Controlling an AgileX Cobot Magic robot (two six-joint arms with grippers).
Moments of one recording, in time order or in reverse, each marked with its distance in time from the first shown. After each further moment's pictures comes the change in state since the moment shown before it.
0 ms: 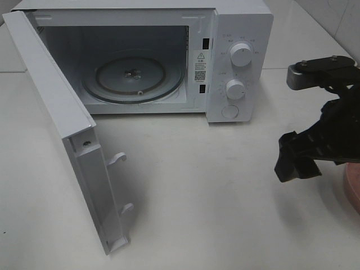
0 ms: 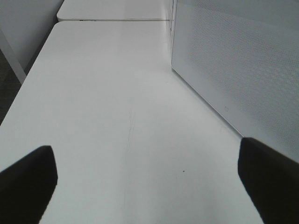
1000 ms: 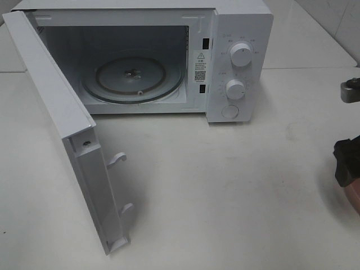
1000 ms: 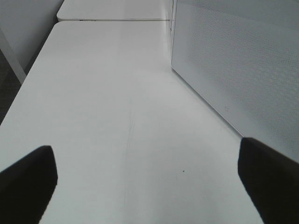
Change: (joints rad) left arm 0.000 0.000 0.000 0.000 0.000 0.000; right arm -0.324 0.132 0.000 -0.177 0.024 -0.009
